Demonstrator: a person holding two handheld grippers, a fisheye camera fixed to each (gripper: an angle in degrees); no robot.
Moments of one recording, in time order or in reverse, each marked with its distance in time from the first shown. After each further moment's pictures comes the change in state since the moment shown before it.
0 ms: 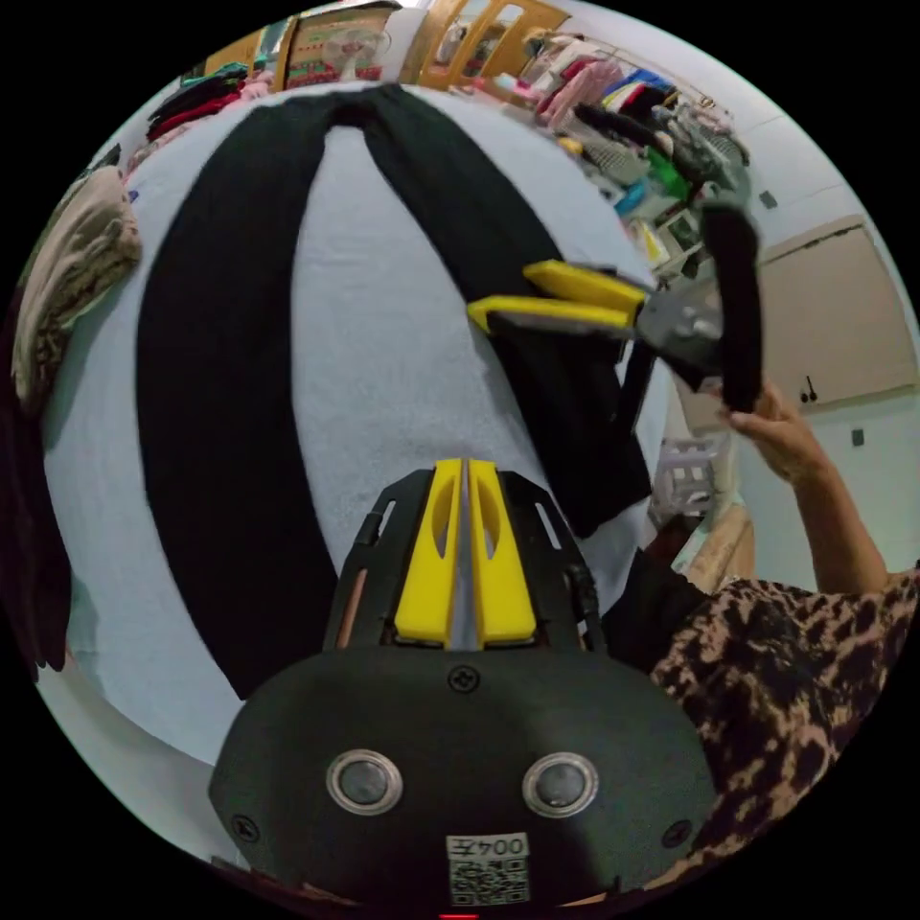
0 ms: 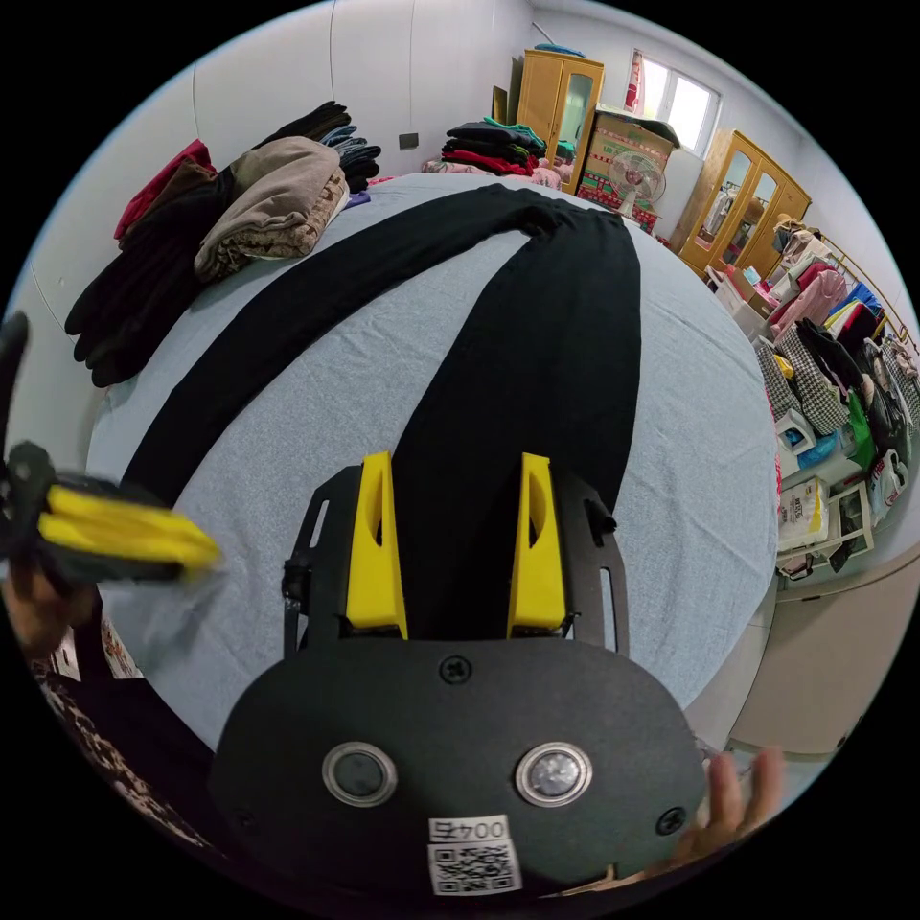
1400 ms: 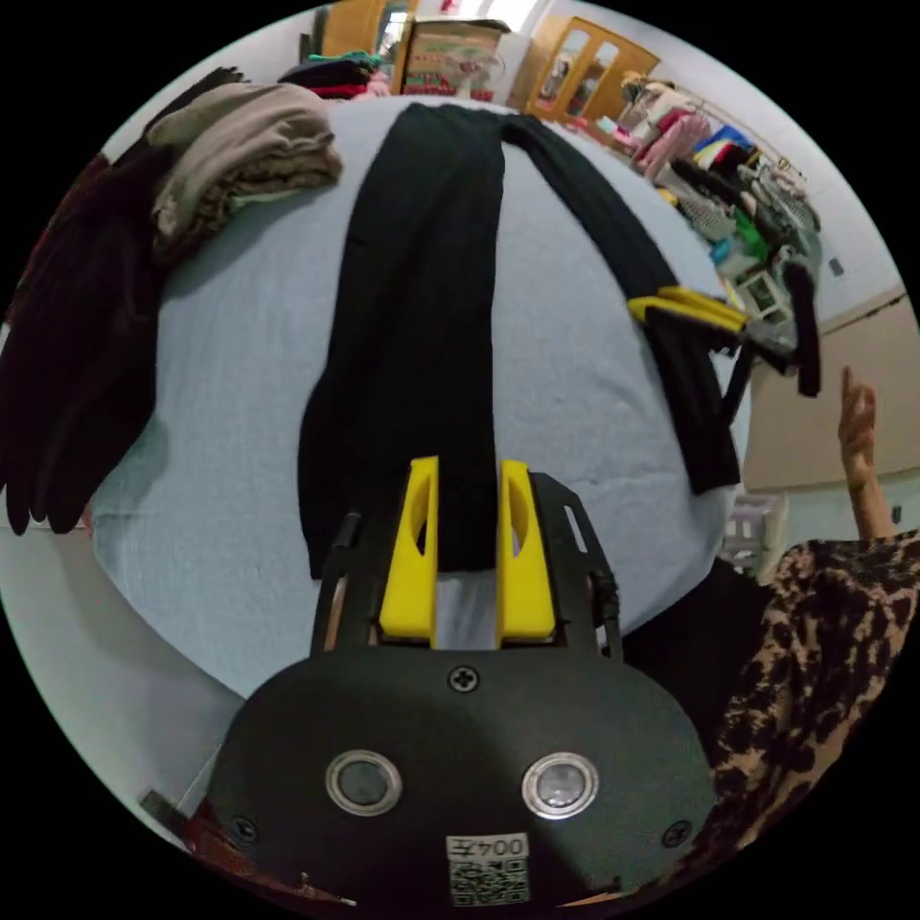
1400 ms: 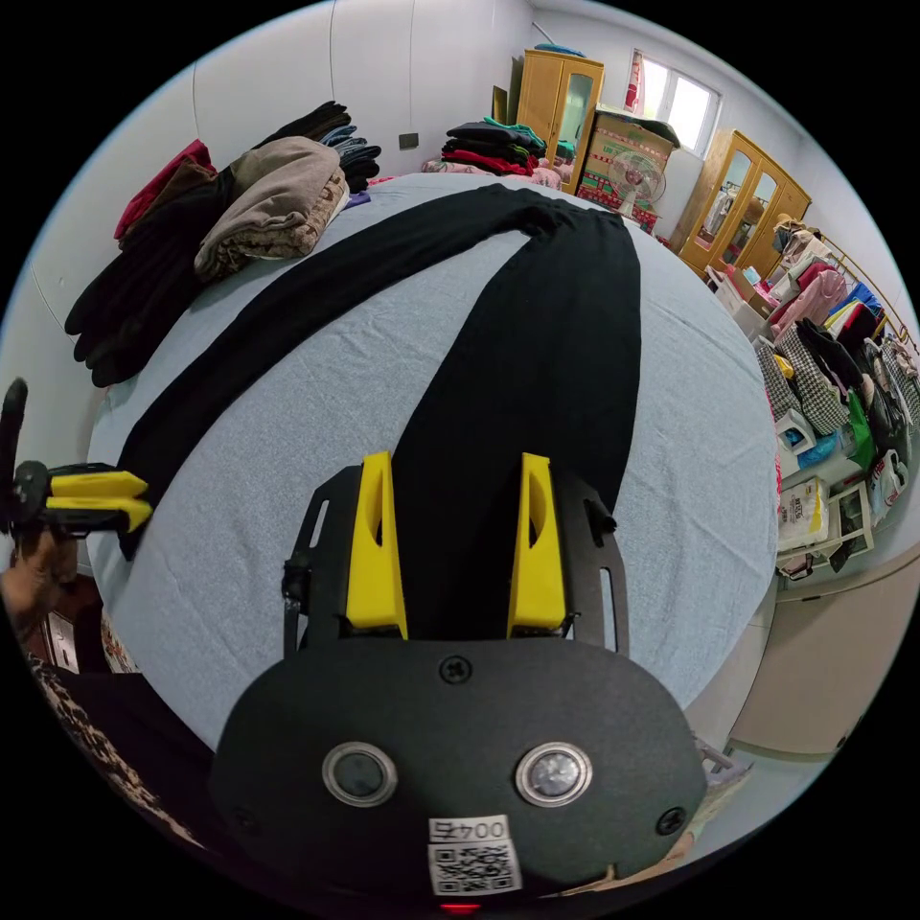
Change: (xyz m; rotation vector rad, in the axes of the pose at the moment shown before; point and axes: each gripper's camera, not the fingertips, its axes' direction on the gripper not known) left arm -0.079 0.133 -0.057 0.051 -0.174 -0.199; right arm 0.001 -0.007 0.000 -0.003 -0.005 0.002
